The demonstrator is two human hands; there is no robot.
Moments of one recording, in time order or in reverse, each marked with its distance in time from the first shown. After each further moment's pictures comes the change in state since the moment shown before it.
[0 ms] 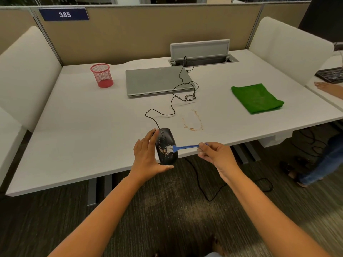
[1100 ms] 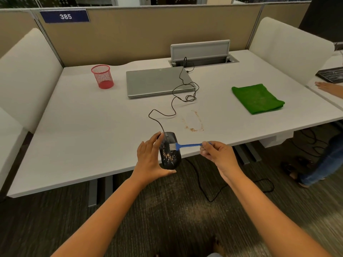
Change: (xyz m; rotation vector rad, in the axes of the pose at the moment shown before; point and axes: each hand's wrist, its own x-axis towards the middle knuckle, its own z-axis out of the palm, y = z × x) left_hand -0.004 0.005 0.000 0.051 -0.068 0.053; right_hand 0.004 0.002 -0.002 -0.001 0.026 -0.065
